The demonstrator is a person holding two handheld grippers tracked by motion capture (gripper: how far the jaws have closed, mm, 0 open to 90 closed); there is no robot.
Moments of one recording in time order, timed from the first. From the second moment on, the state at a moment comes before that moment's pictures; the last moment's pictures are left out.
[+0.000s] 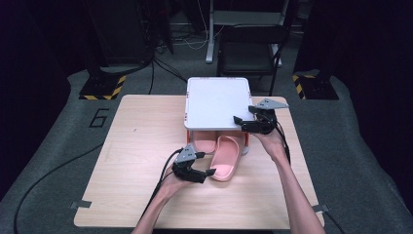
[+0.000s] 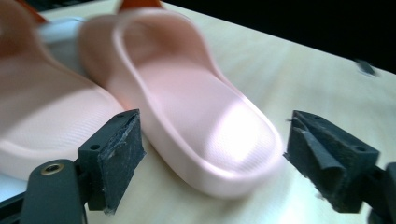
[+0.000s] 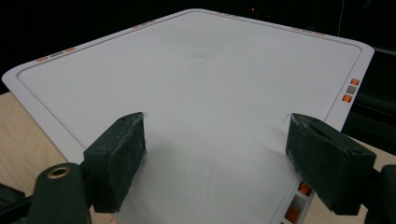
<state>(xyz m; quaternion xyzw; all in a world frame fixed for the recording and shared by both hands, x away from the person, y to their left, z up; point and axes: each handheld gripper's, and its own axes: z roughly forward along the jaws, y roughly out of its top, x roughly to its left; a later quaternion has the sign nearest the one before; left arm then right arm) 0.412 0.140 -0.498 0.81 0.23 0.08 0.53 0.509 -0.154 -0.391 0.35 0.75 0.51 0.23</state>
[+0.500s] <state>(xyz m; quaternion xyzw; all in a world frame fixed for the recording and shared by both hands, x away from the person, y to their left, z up) 0.414 0.103 -0.515 0.85 0.21 0.11 0.47 0.509 -0.153 -0.391 0.35 0.75 0.51 0.23</state>
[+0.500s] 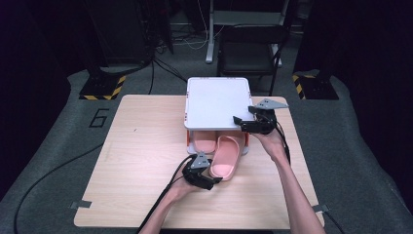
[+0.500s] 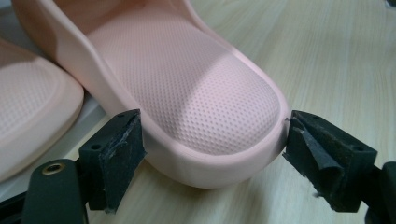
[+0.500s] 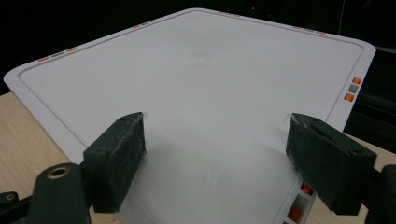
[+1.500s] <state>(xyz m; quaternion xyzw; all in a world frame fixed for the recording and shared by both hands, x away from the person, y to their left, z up) 0.448 0.069 -0.515 0.81 0.29 0.15 0.48 0.509 -0.155 -0.392 0.35 0.75 0.51 0.23</state>
